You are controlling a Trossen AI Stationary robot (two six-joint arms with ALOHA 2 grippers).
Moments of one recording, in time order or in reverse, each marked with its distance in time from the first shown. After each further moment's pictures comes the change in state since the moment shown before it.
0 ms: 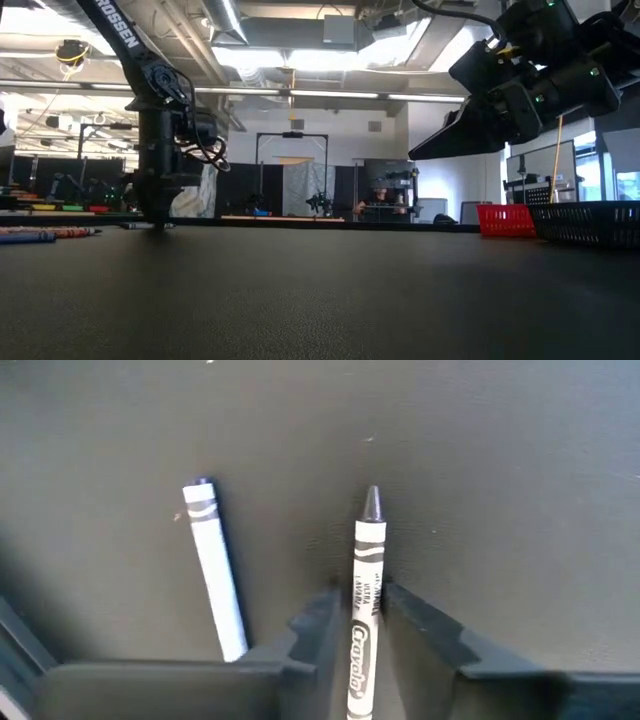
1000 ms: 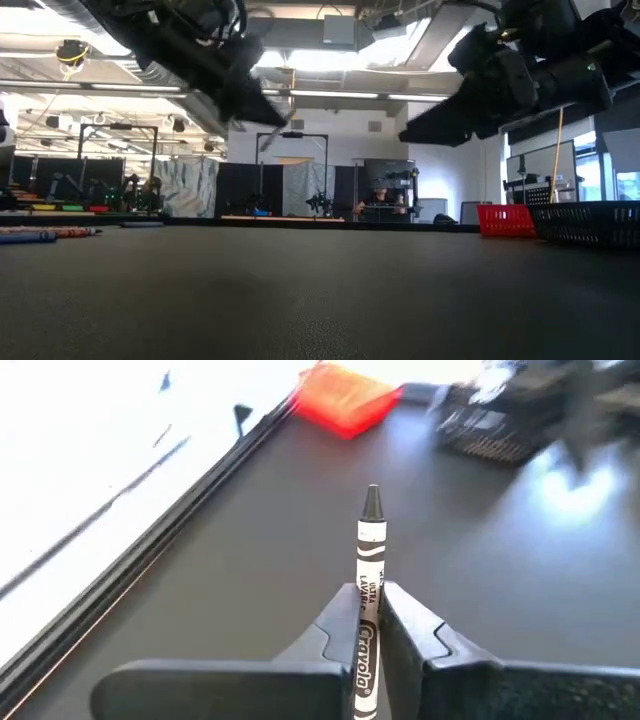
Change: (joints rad) left arm -0.606 -0.285 -0.084 0.774 0.004 0.062; right arm 0.000 0.020 0.001 0.135 -0.069 0.083
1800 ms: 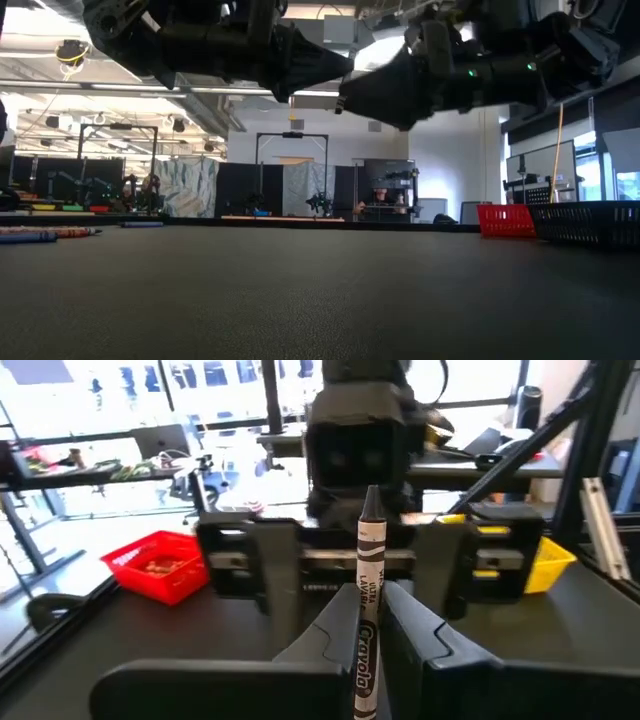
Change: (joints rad) left arm -0.320 0.327 -0.018 0.748 0.003 0.098; right arm 0.000 0.313 0.193 0.343 0.008 -0.007
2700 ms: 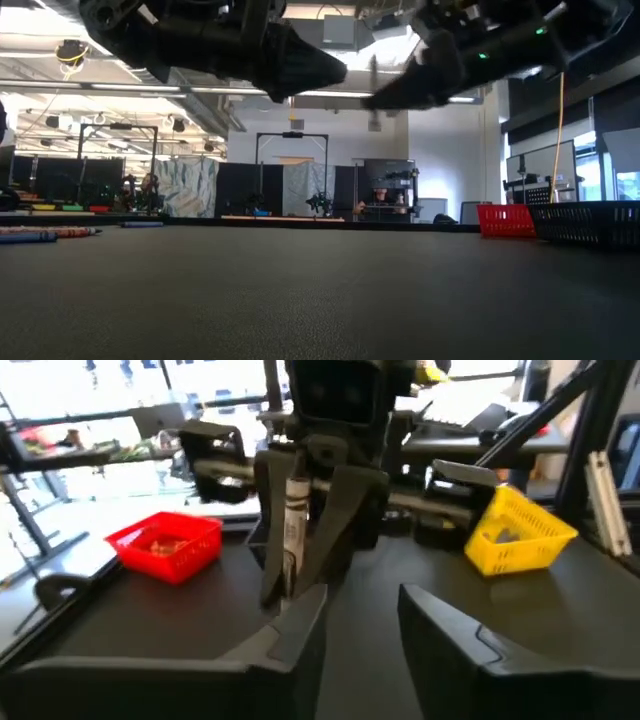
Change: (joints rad) left arm -0.004 -0.045 0.001 -0.108 -0.016 0.004; right arm 0.000 -0.251 0.055 -0.538 0.153 -0.123
